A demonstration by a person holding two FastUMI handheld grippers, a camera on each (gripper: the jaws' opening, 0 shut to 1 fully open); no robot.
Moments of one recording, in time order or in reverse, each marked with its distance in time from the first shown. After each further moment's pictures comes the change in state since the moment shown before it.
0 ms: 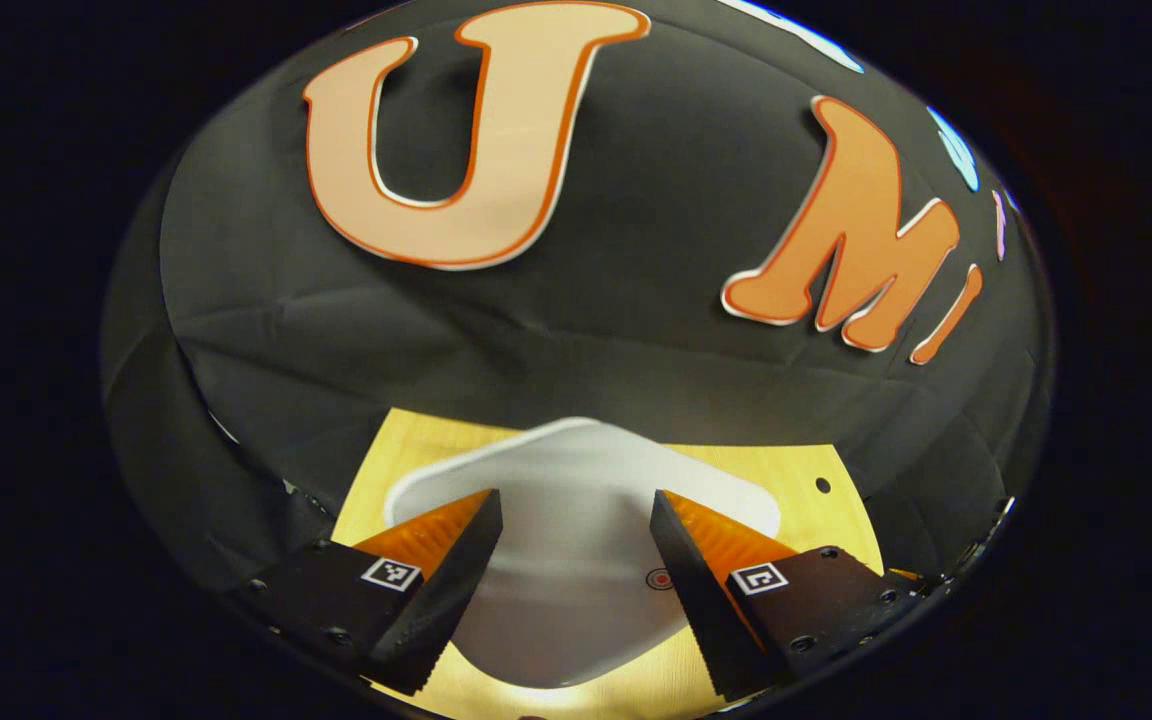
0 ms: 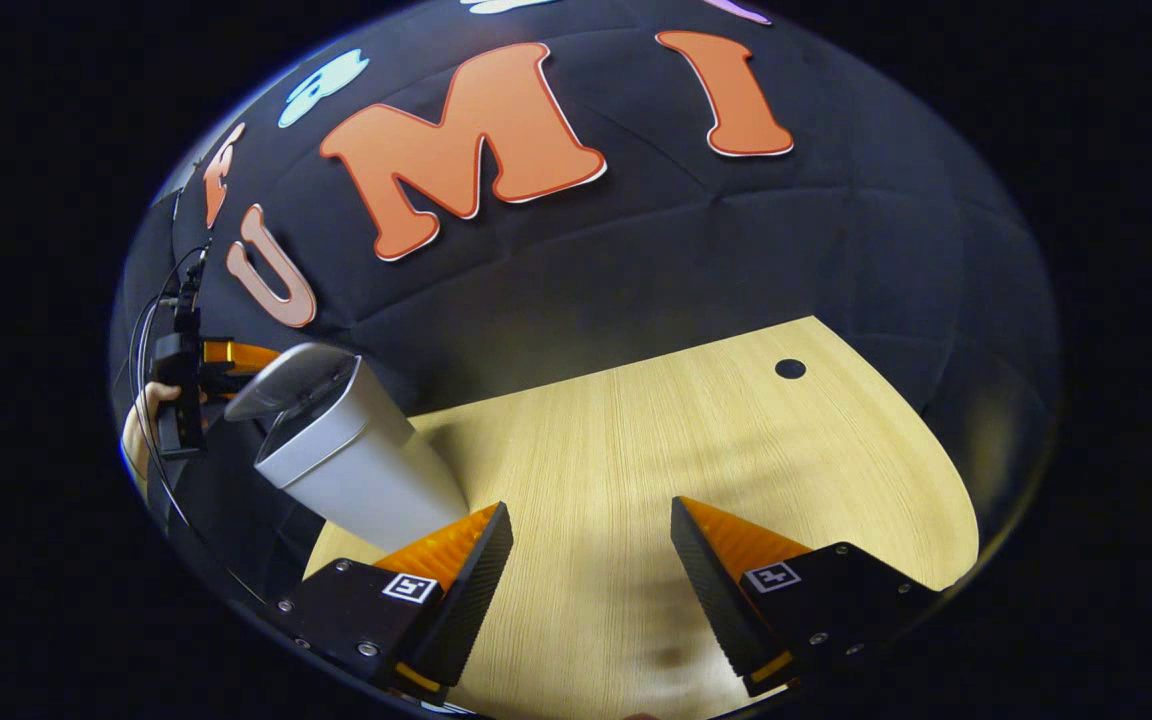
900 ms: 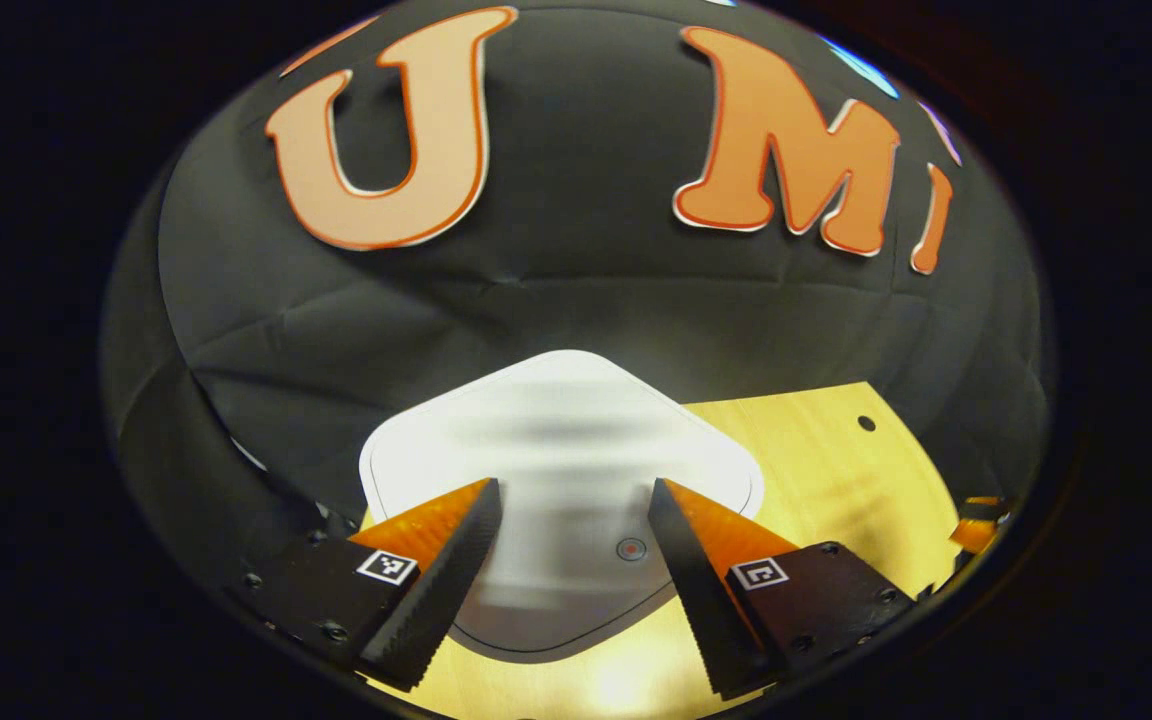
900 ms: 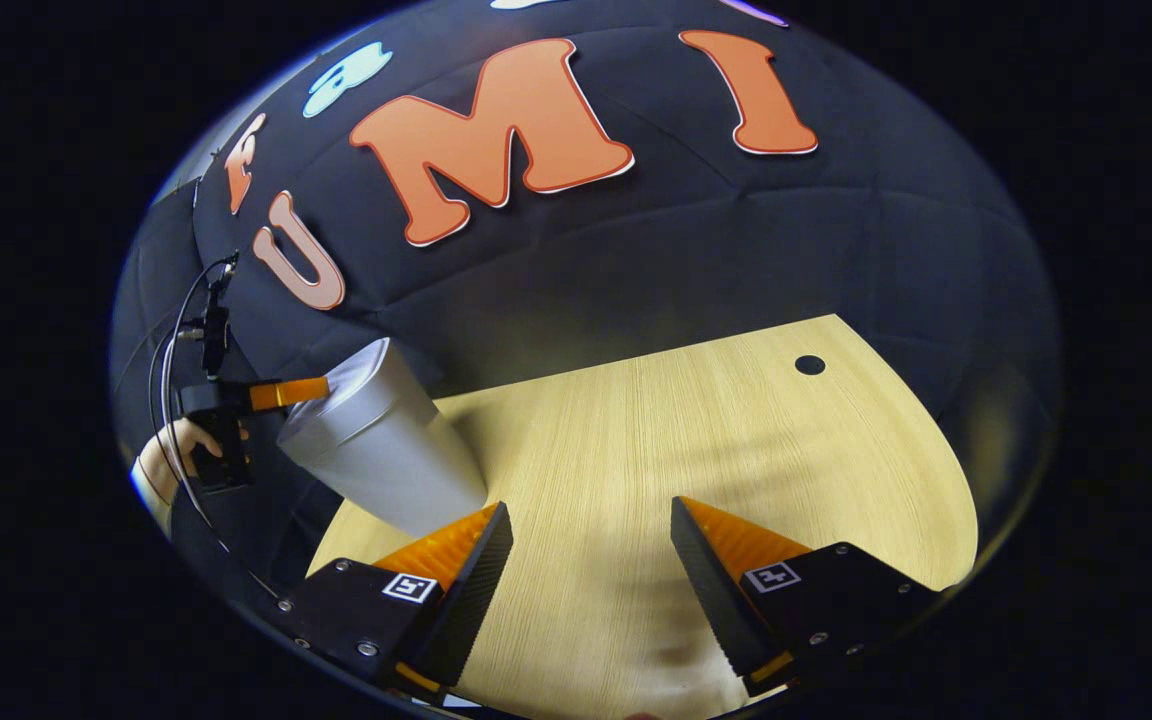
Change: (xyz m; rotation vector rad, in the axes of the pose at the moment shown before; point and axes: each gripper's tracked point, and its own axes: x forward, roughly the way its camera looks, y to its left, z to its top) left arm 0.012 -0.017 -0.050 0.268 -0.091 0.077; right arm -0.013 0.005 -0.008 -0.029 0.025 0.067
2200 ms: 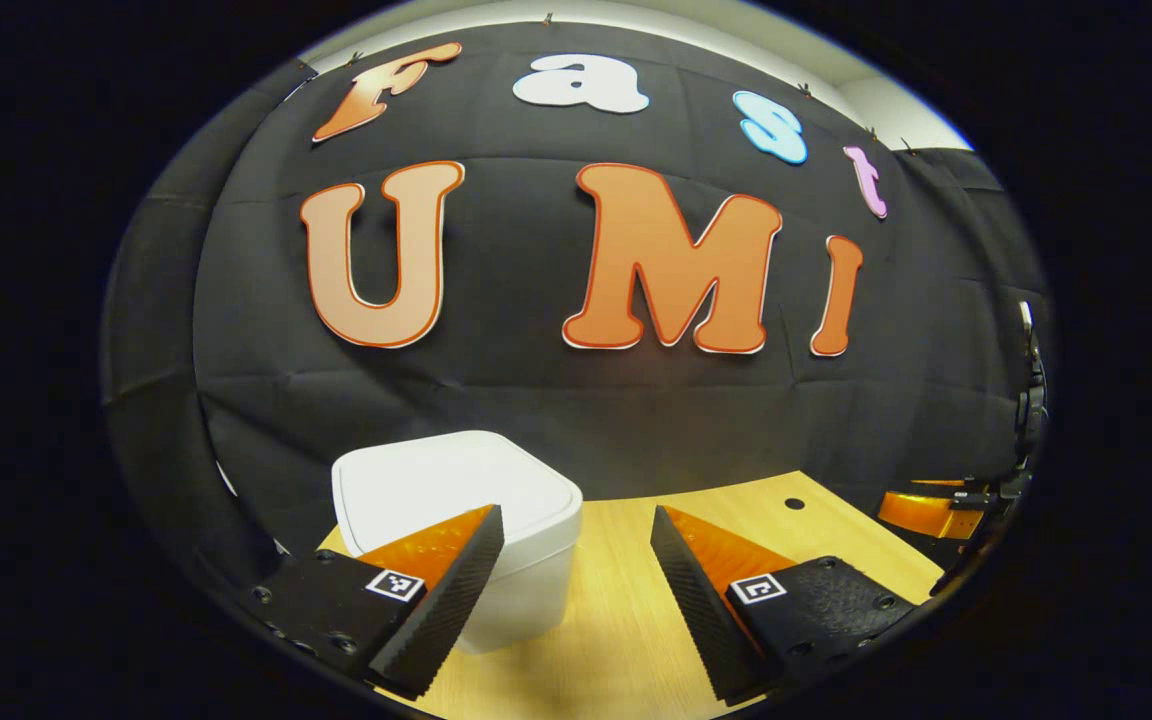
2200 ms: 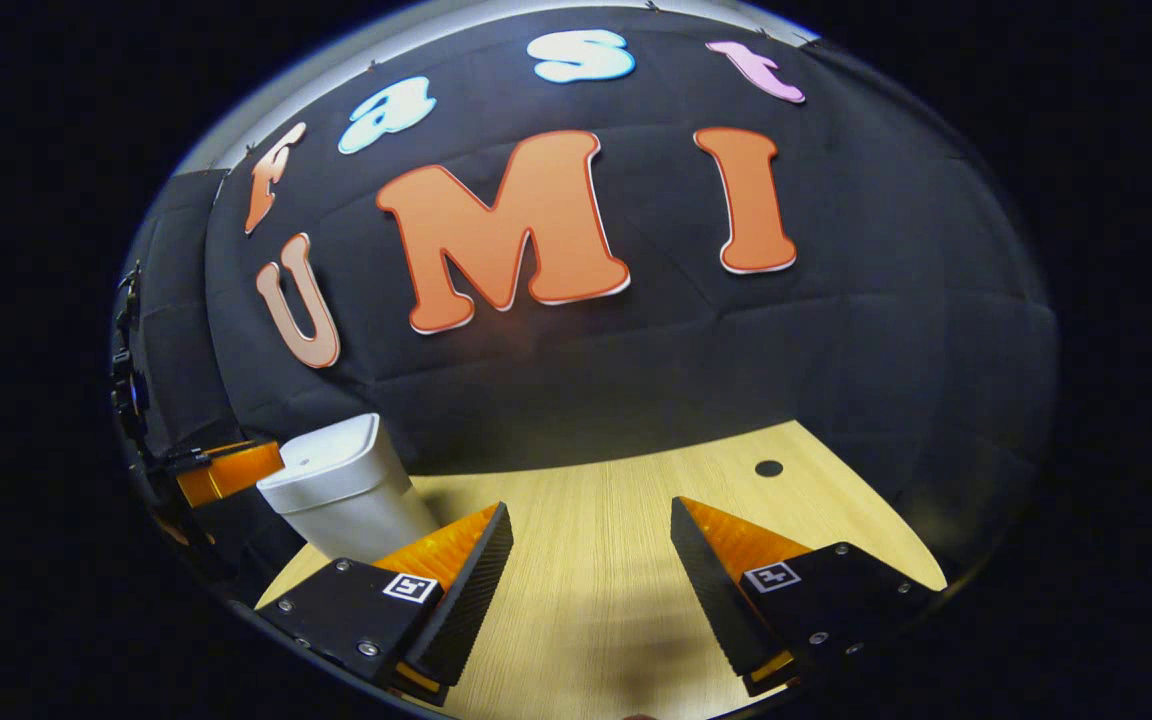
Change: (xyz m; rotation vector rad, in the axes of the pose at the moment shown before) left arm -0.110 -0.115 0.011 -0.101 -0.393 -0.080; right arm -0.032 0.014 0.070 -0.108 -0.372 -0.114
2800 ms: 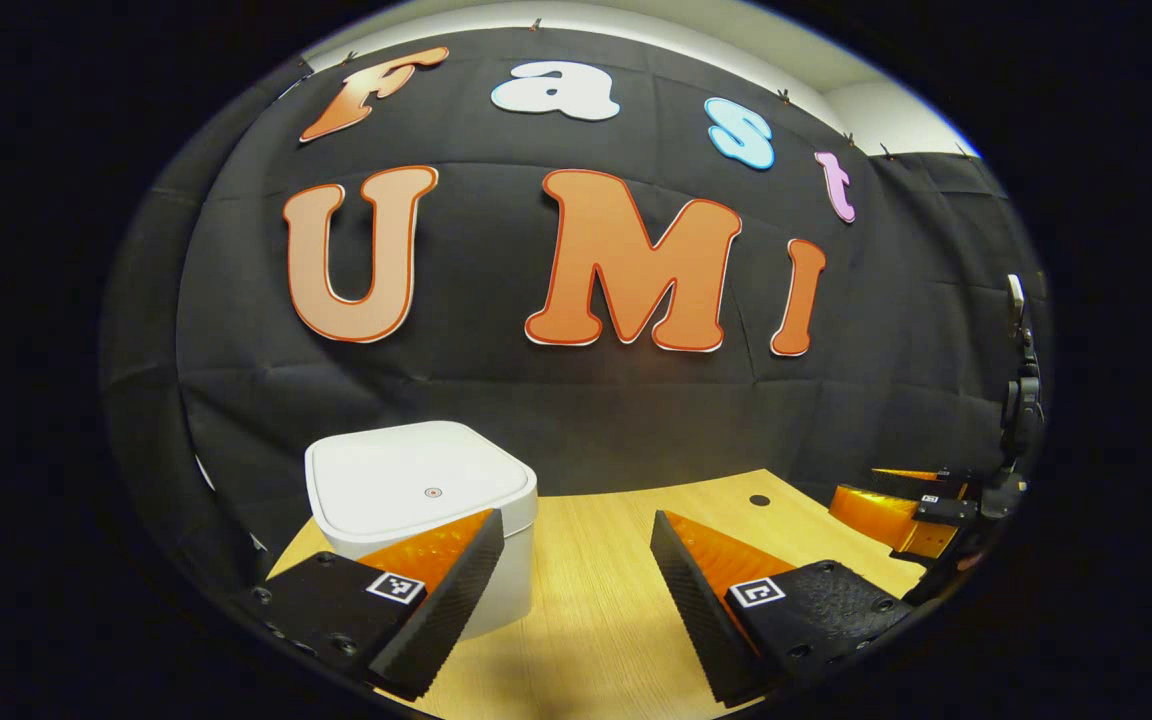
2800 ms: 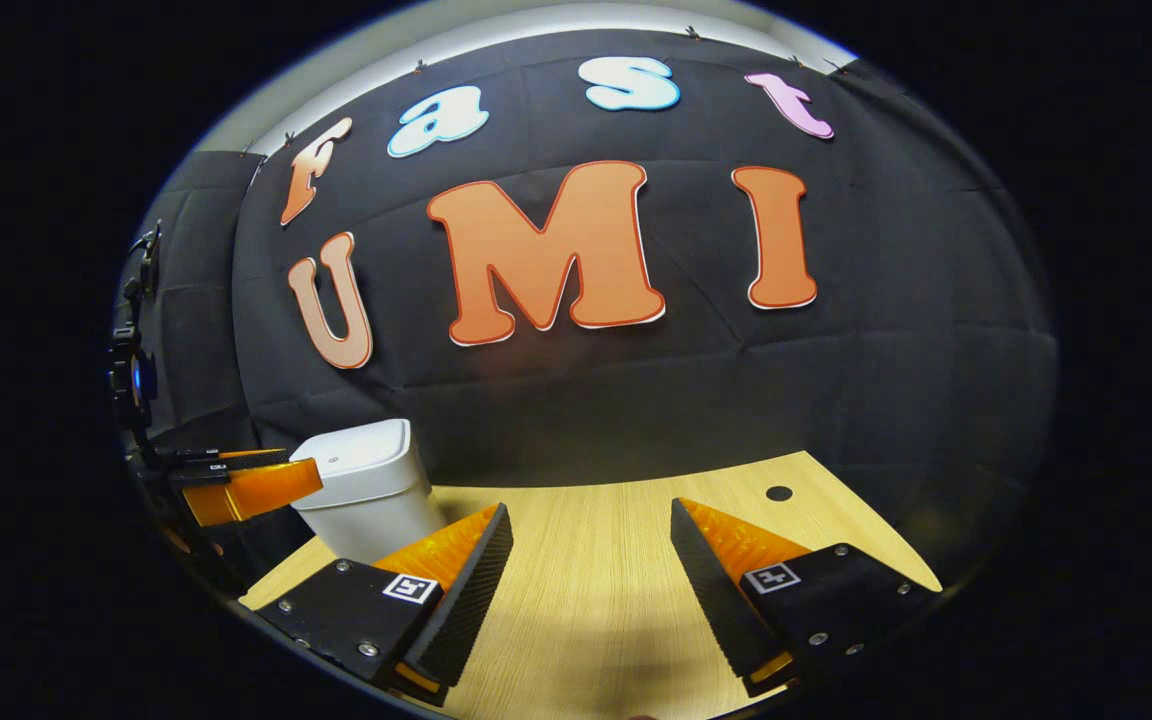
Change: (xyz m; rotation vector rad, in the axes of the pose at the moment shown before) left arm -0.016 -0.016 -0.011 -0.019 0.021 -0.074; right arm -0.021 0.035 -0.002 -0.049 -0.041 0.016
